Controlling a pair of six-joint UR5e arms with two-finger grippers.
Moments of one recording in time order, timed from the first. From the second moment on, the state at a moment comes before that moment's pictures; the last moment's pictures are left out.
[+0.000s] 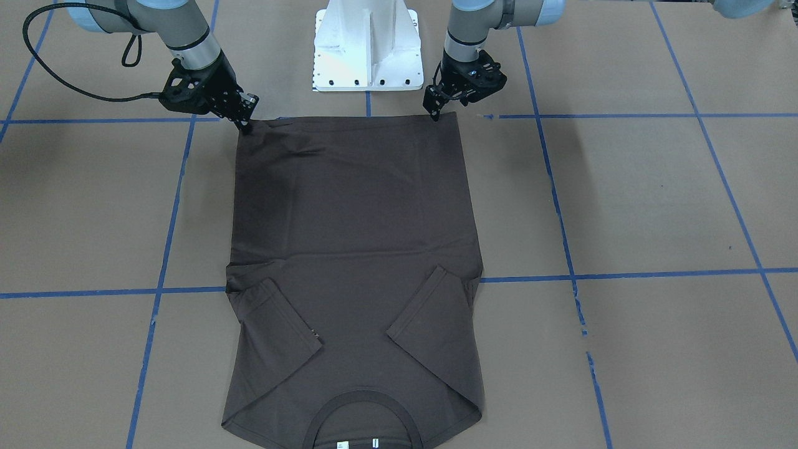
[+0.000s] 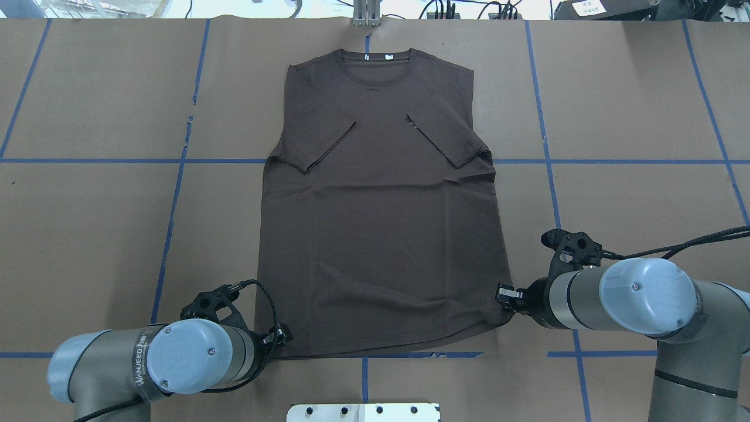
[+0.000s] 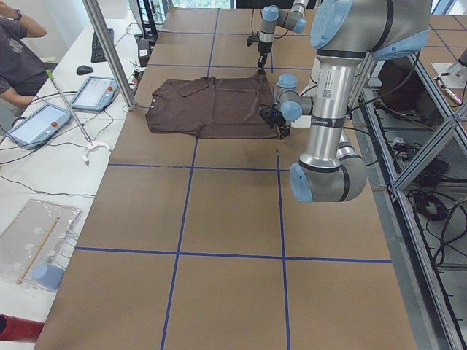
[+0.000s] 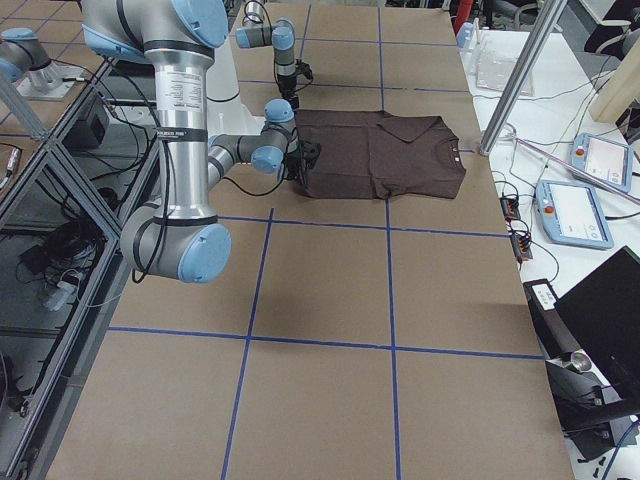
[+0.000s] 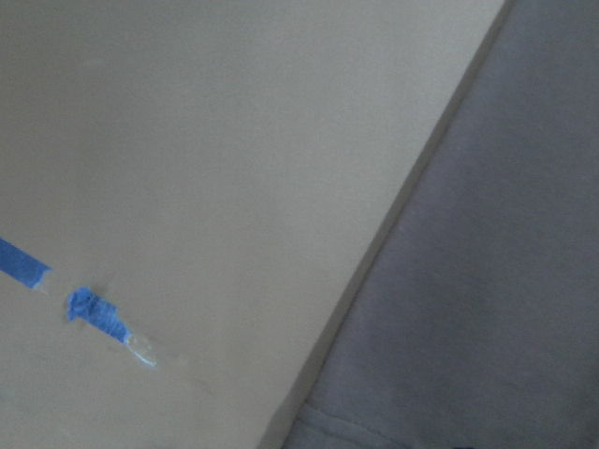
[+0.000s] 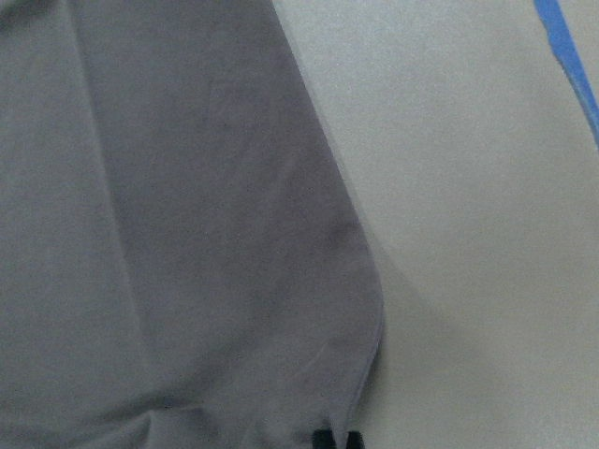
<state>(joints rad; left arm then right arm) -0.16 -1.86 -1.98 -1.67 -1.64 -2.01 0.34 -1.55 2.11 -1.21 1.74 1.68</state>
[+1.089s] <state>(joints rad) -0.17 -1.86 -2.00 -1.67 -1.64 -2.01 0.35 -1.56 2.11 -1.21 1.74 1.68</state>
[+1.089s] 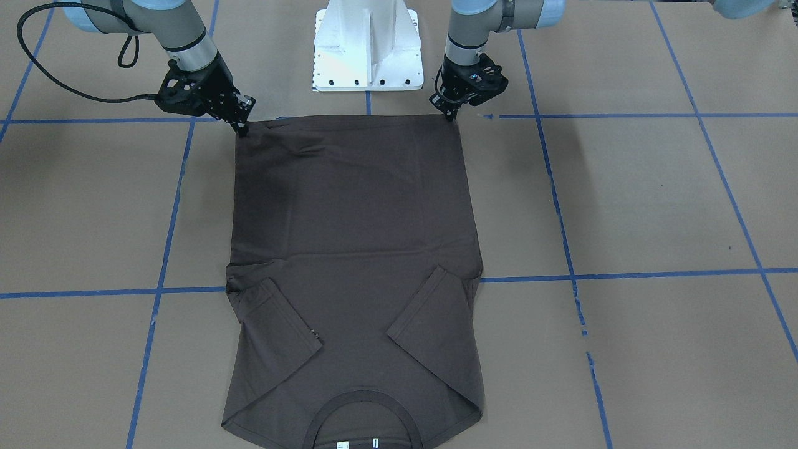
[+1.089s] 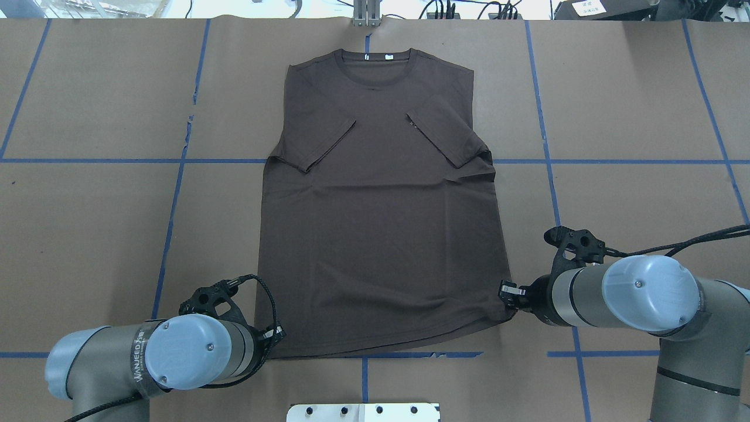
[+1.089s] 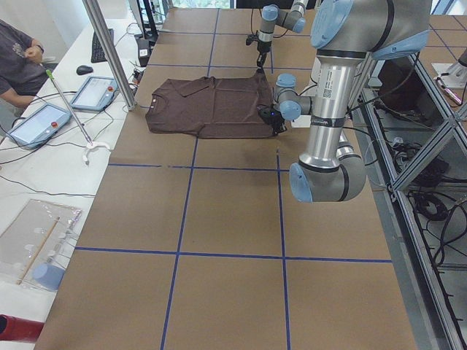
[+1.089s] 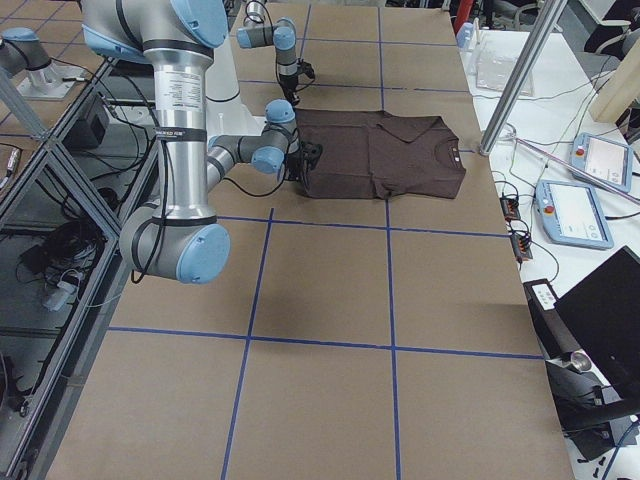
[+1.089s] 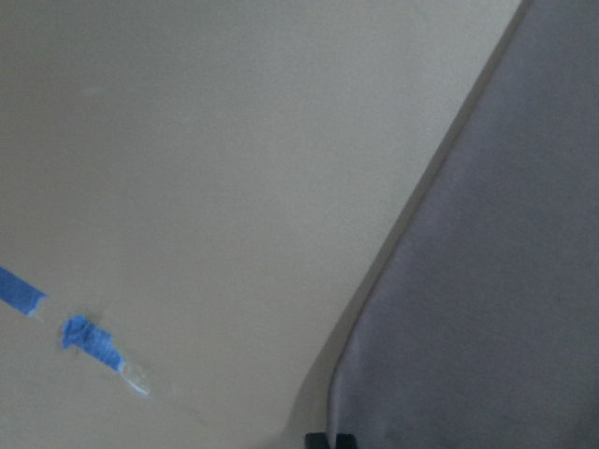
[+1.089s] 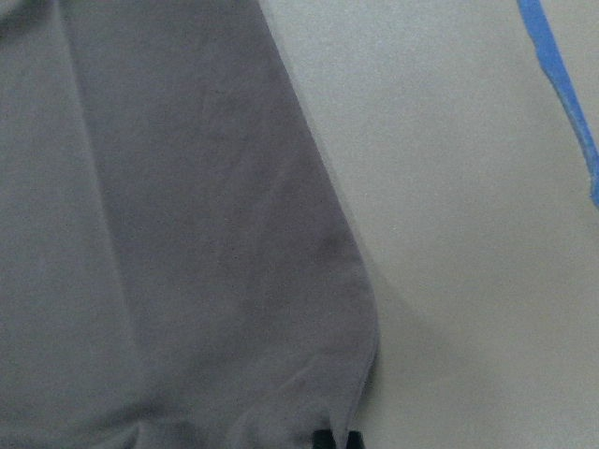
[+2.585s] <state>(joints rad) -0.05 -1.82 -2.37 -1.42 -1.64 -1.86 0.20 -1.81 2.37 -1.20 1.87 1.69</state>
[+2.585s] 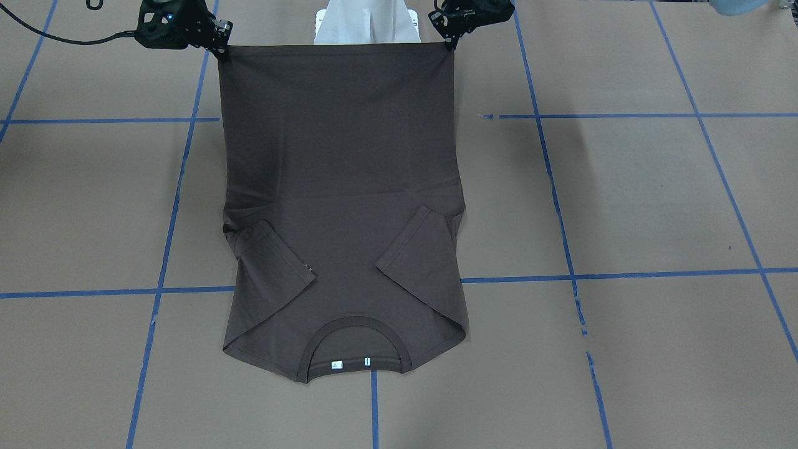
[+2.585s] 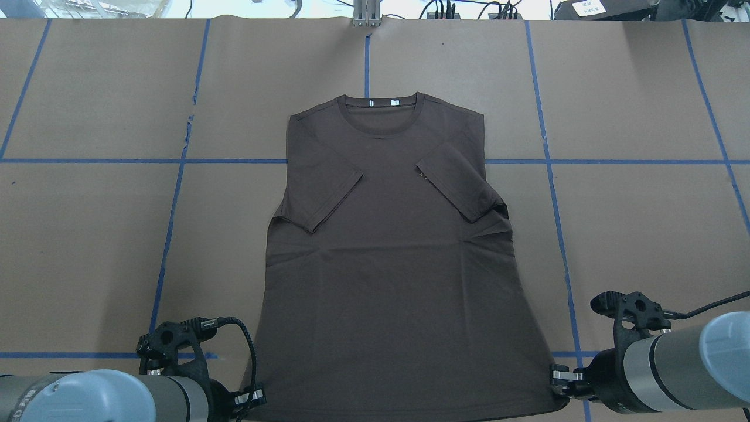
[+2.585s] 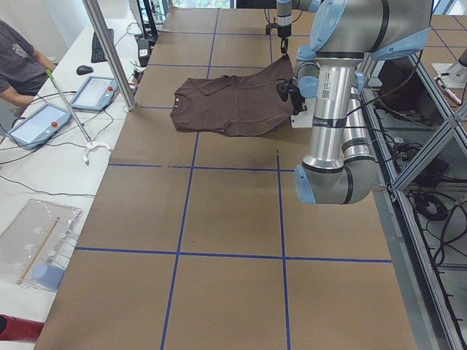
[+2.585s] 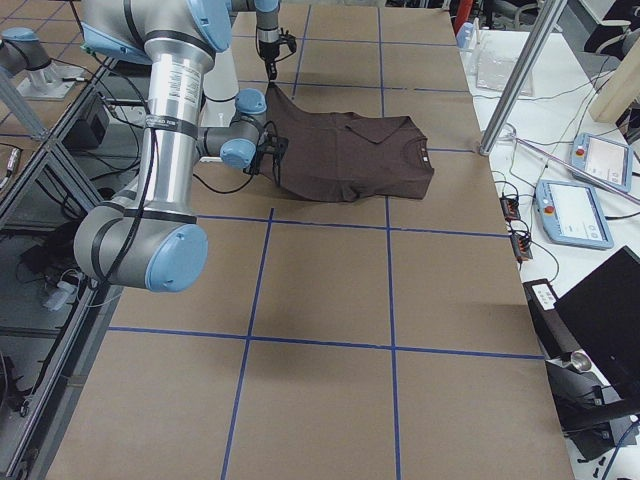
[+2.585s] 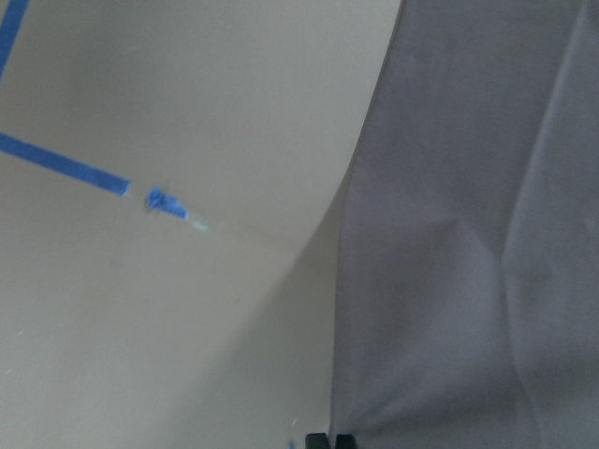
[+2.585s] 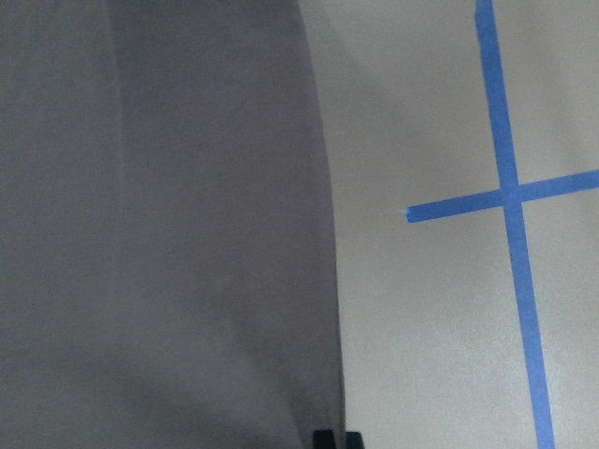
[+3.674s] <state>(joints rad) -0.43 -1.98 -2.21 -1.42 -1.75 -1.53 0.68 -1.46 2.06 -1.20 2.03 1.54</state>
